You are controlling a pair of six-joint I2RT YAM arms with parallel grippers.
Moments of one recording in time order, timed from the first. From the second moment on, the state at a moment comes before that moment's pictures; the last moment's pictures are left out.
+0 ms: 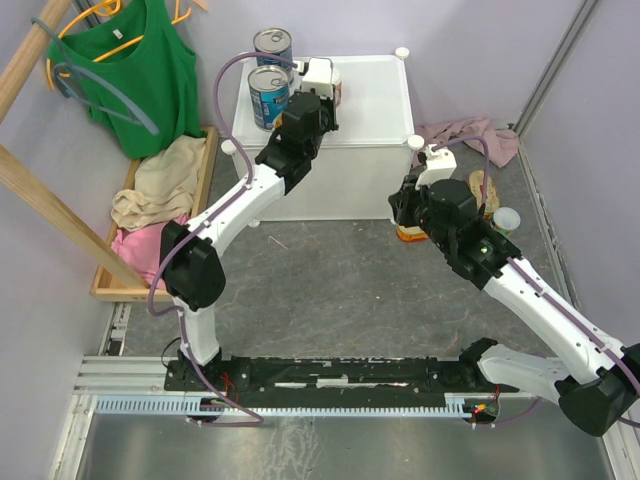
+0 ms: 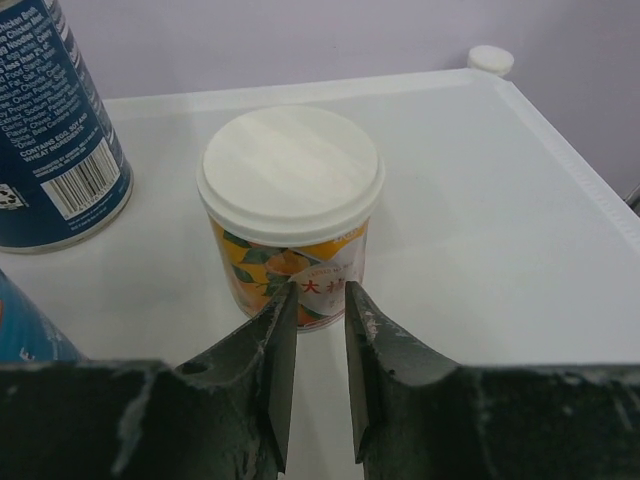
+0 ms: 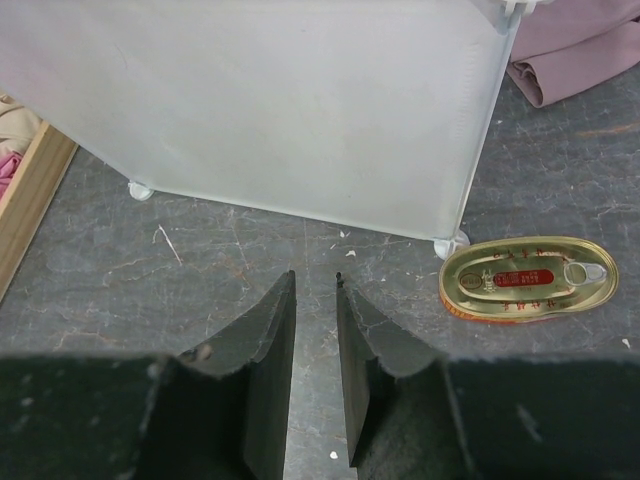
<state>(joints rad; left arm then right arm) -0.60 1.90 1.81 0.09 -0.38 -0.06 0.62 1.06 1.04 -0.29 0.26 0.32</state>
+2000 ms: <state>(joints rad) -0.53 2.08 2.01 0.03 -0.31 -0.11 0.63 1.12 1.06 -0.24 0.26 0.31</state>
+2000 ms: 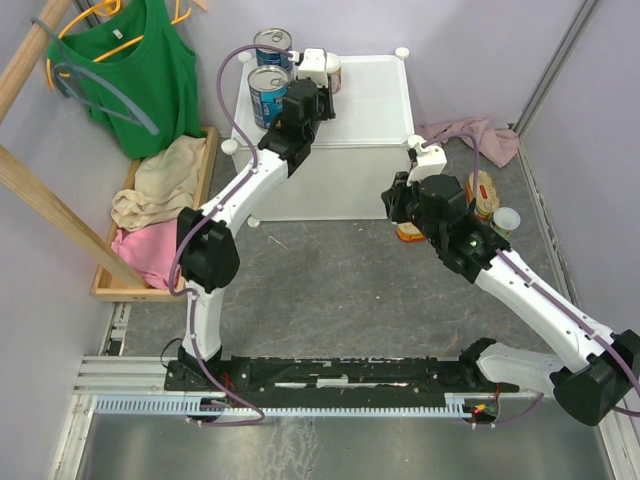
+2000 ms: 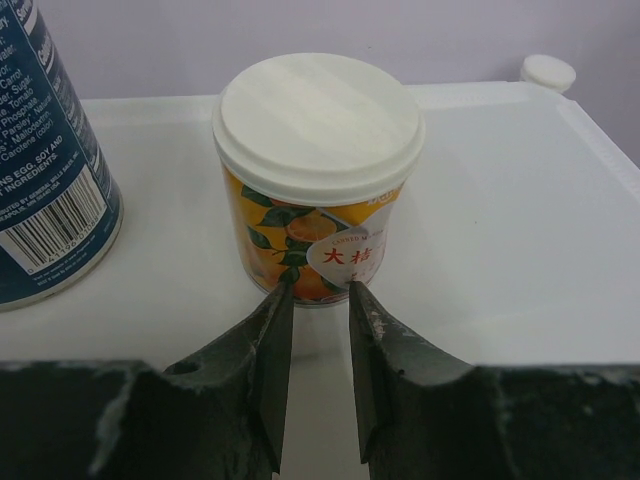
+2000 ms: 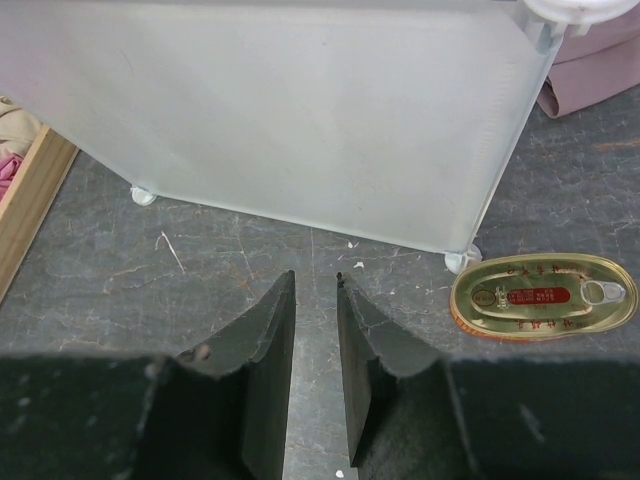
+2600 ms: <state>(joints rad) -0.51 2.14 2.07 0.07 -0.28 -0.11 0.64 1.15 1.06 -0.23 0.26 0.31</state>
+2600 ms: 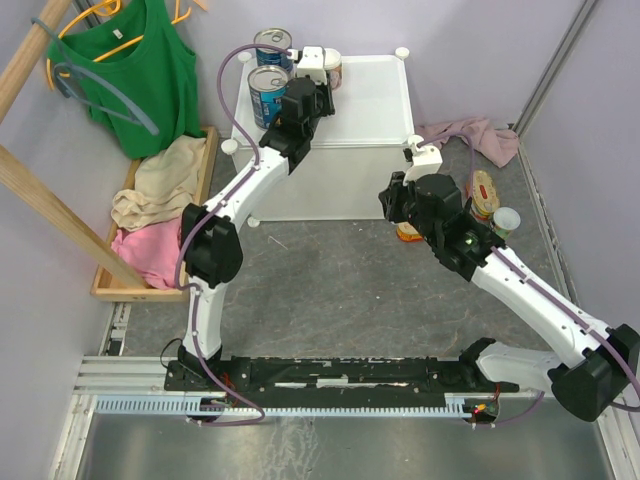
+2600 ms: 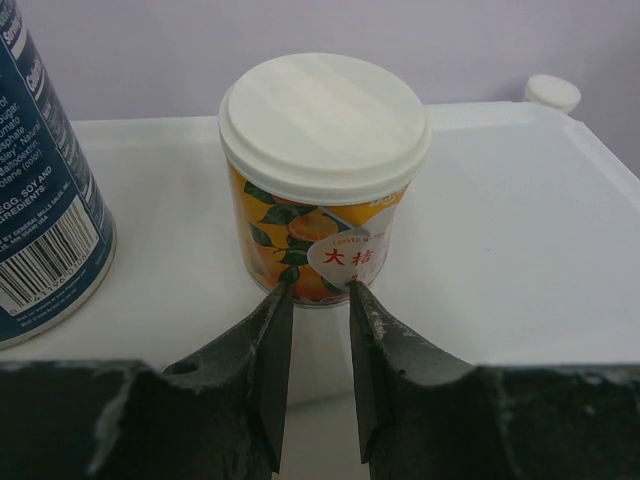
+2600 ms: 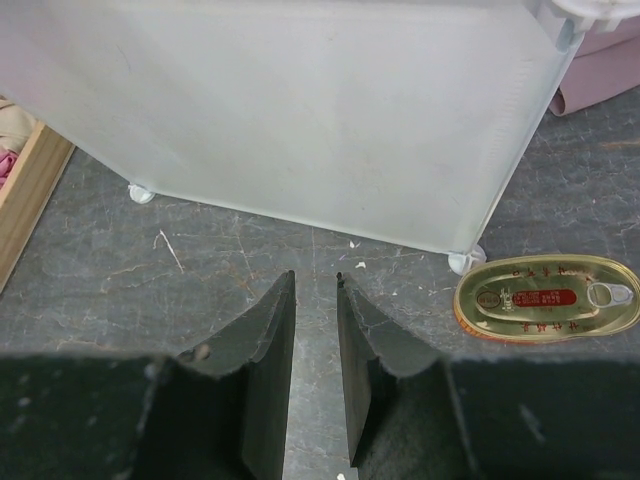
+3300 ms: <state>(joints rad) -0.49 2.18 2.11 0.10 -0.26 -0.11 0.65 1.16 1.06 -0.22 0.26 0.31</state>
